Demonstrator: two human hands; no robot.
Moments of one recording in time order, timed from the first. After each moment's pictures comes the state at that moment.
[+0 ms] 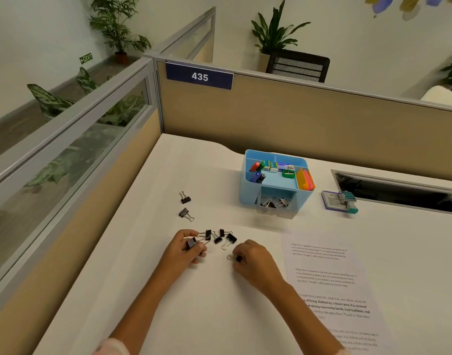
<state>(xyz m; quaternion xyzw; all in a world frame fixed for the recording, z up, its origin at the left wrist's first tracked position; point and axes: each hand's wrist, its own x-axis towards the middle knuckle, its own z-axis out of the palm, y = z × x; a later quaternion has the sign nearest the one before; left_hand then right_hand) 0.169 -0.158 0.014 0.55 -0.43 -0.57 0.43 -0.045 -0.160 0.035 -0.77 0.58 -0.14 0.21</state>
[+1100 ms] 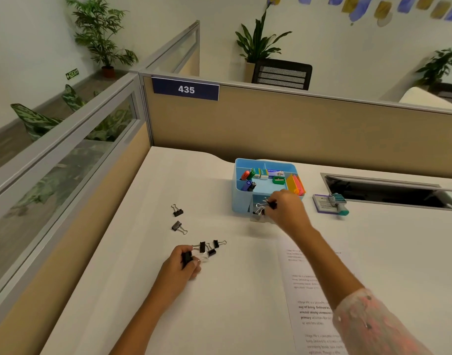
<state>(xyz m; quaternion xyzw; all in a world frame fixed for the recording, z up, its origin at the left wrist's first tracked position) 0.161 -0.158 0.014 0.59 -0.45 -0.54 0.40 -0.099 -0.257 0.126 -0.70 0.69 -0.14 0.07</state>
